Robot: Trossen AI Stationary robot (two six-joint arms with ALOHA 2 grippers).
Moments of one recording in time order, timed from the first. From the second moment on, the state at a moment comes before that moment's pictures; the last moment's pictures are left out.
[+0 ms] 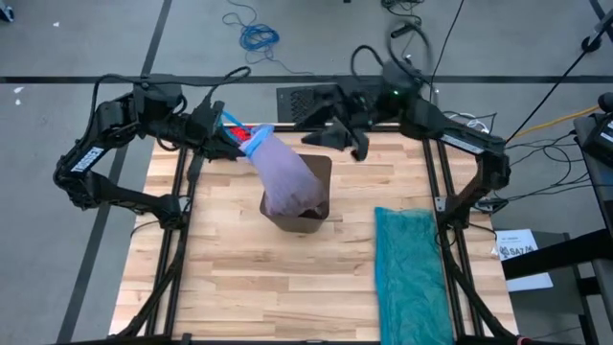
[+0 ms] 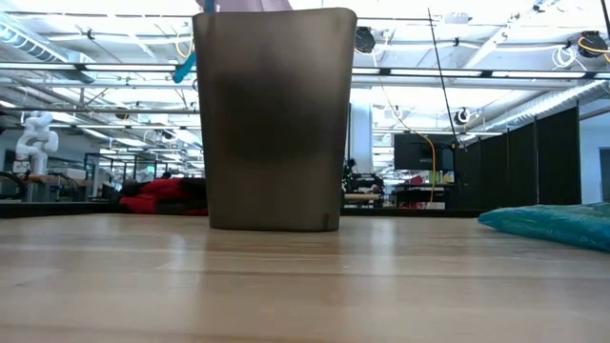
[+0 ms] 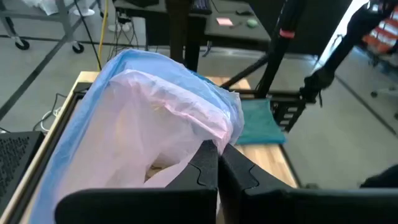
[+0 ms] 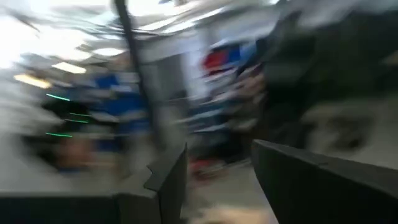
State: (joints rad) left arm 0.37 1.16 1.79 -1.03 0.52 0.08; right arm -0.24 1.63 1.94 -0.11 -0.61 0.32
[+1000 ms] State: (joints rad) left arm 0.43 1.27 1.79 -0.84 0.60 -0.18; right arm 0.09 1.74 1.94 -0.15 0.68 -1.09
